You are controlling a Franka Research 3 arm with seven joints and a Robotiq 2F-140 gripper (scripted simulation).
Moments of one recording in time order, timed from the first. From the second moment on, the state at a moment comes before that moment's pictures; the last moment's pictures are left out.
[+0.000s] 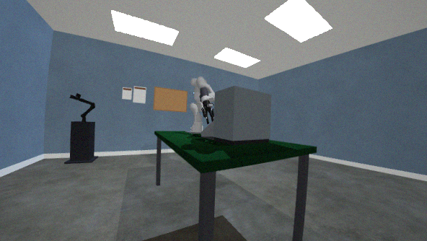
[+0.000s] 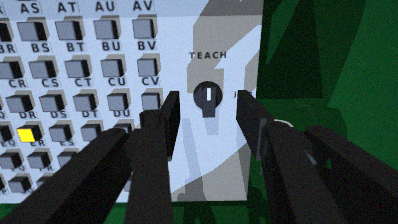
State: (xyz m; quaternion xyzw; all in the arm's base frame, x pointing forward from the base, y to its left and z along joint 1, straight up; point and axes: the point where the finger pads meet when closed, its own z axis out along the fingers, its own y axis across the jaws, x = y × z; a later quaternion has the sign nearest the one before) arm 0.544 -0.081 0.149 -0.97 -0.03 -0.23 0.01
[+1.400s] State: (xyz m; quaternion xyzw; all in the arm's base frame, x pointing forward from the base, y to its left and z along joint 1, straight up) arm 0.545 -0.081 0.147 -0.97 -0.03 -0.23 0.01
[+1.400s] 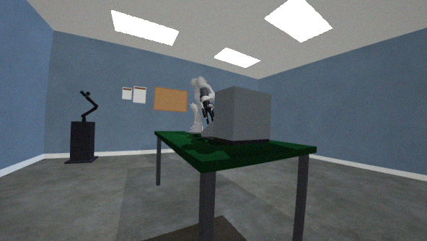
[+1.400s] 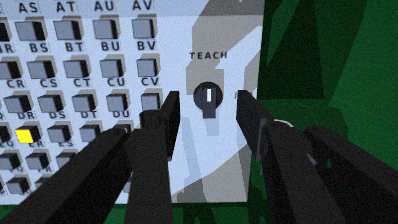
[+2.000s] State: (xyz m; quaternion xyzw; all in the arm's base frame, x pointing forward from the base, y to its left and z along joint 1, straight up) arm 0.551 -0.080 0.135 -0.97 -0.03 -0.23 0.01
